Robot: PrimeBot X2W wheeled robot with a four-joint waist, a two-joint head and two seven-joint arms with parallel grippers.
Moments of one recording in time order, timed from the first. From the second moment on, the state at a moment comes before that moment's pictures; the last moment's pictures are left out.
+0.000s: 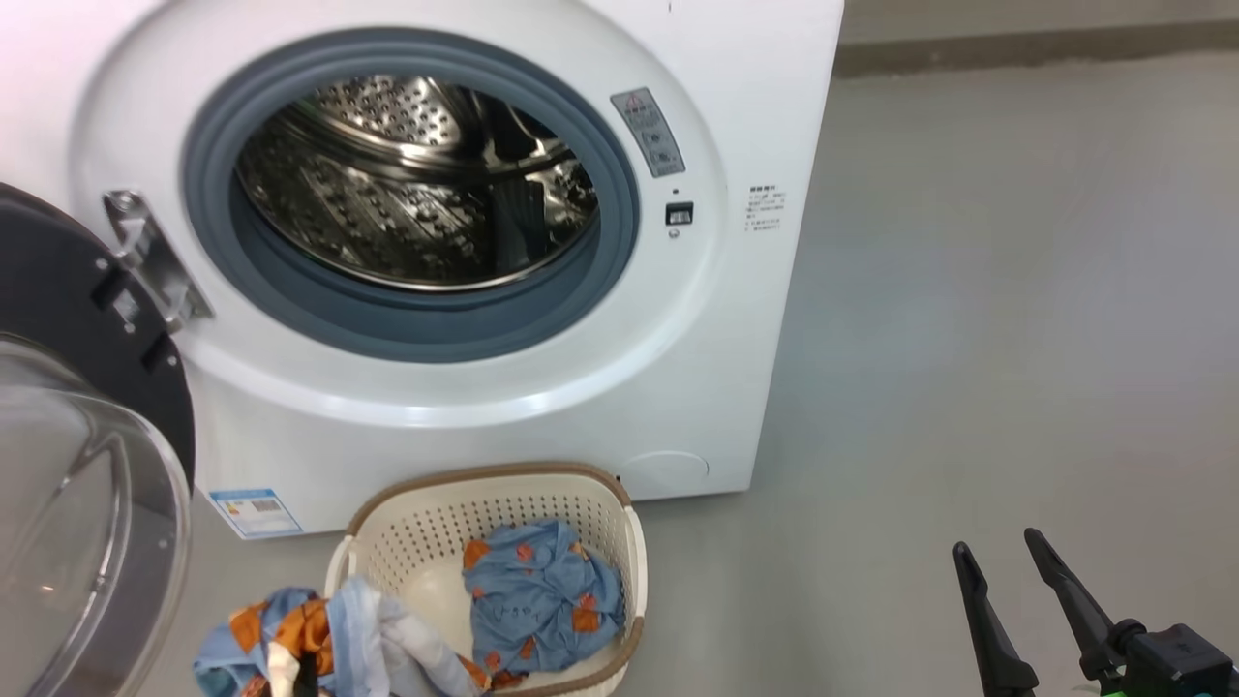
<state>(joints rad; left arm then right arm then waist) 0.23 0.08 -0.07 0.00 -0.27 0.16 -0.25 0.13 -0.13 -0.01 0.04 0.22 0.13 -0.26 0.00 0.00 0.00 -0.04</state>
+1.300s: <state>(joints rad) 0.27 0.08 -0.06 -0.08 -0.26 0.18 -0.25 0.13 -0.13 -0.01 0.05 0.22 0.13 -0.26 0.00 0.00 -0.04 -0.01</state>
